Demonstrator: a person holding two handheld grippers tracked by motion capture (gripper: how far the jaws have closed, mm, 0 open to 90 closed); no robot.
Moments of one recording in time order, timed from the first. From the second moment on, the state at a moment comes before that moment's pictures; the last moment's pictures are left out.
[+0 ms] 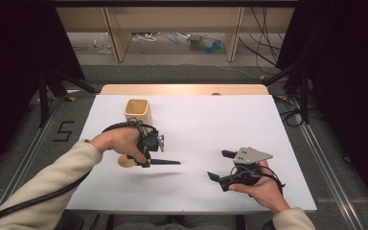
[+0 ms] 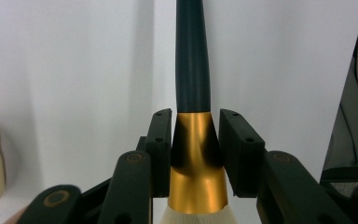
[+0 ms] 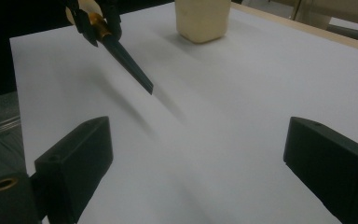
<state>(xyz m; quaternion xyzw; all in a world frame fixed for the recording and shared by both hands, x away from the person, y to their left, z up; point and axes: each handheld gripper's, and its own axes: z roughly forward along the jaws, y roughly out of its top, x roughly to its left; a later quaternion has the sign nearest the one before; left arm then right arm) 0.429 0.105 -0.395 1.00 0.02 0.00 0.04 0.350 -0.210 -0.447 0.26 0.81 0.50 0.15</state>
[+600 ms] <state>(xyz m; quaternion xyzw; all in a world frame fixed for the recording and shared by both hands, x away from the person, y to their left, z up) 0.417 0.087 -0.388 1.00 -0.01 0.00 0.05 0.354 -0.197 -0.450 0.24 0.82 0.50 0.14</state>
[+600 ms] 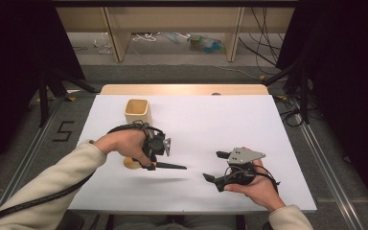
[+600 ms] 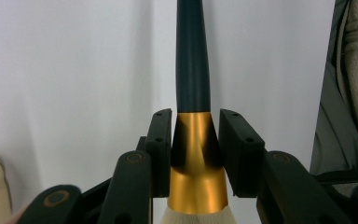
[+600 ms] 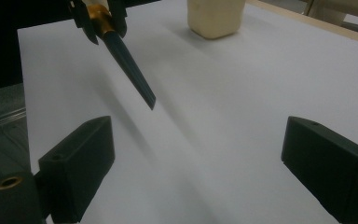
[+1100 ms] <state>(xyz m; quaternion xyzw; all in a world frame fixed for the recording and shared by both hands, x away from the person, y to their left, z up) 0.411 0.074 -0.383 1.00 -0.03 0.00 0.06 0.355 -0.189 -0.451 0.23 0.82 0.50 0.13</state>
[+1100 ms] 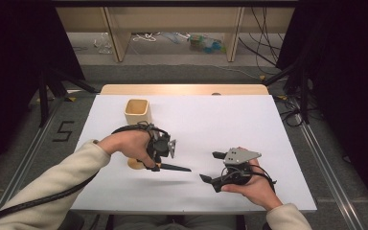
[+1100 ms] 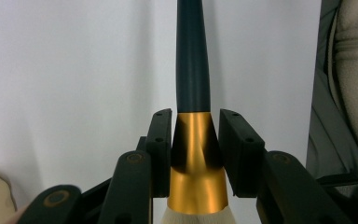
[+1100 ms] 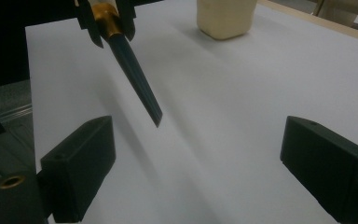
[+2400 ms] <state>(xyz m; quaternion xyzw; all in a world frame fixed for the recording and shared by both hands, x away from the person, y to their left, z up) 0.397 0.034 -0.375 0.99 -0.09 -0.01 0.07 0.356 -0.166 -0.456 0.19 0.85 0.49 0.09</state>
